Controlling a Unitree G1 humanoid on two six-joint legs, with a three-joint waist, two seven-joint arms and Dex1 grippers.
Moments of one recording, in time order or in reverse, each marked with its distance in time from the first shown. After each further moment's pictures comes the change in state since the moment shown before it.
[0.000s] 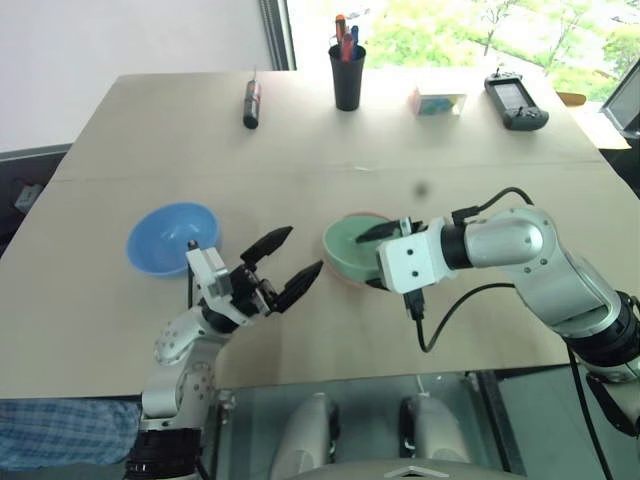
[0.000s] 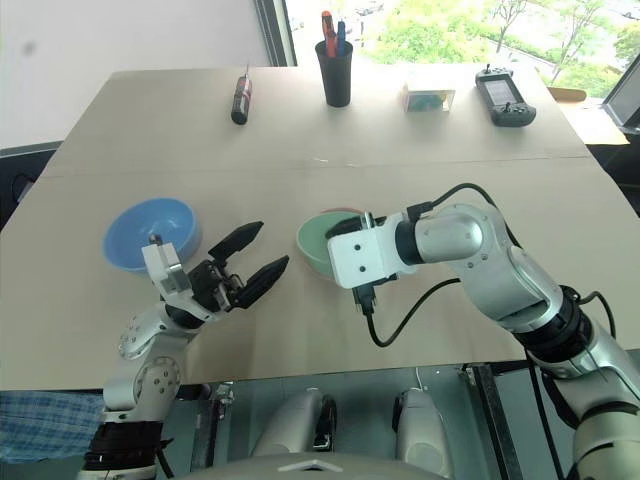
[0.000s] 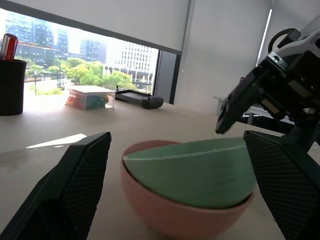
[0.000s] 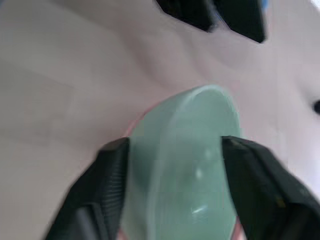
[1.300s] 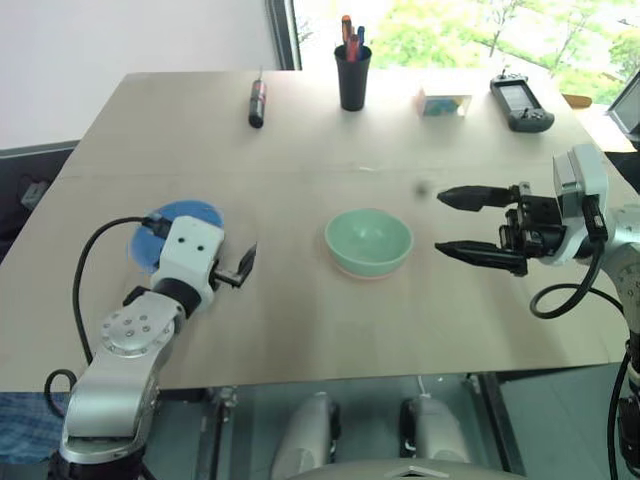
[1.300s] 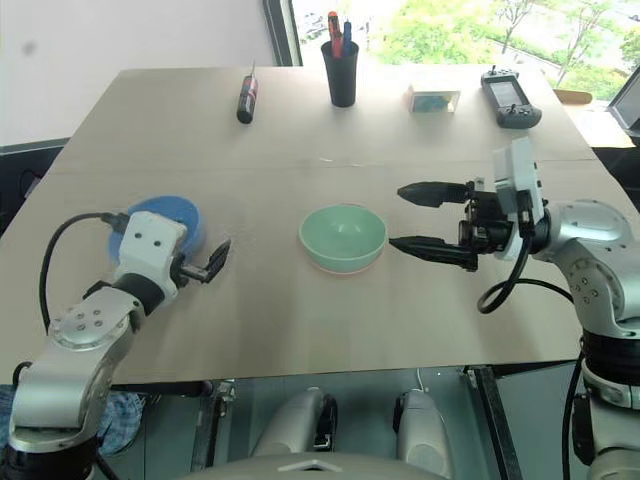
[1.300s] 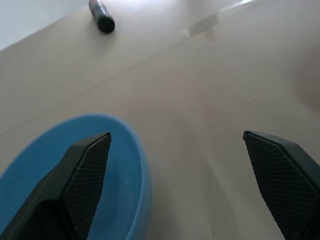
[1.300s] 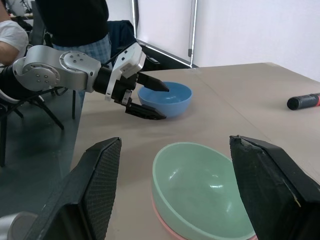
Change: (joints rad) left arm 0.038 0.242 0.099 -0.528 0.488 0.865 0.663; right arm 0.256 -0.051 -0.636 0.161 0.848 0.166 0.111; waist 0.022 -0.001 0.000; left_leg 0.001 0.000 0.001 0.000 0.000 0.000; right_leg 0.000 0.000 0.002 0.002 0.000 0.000
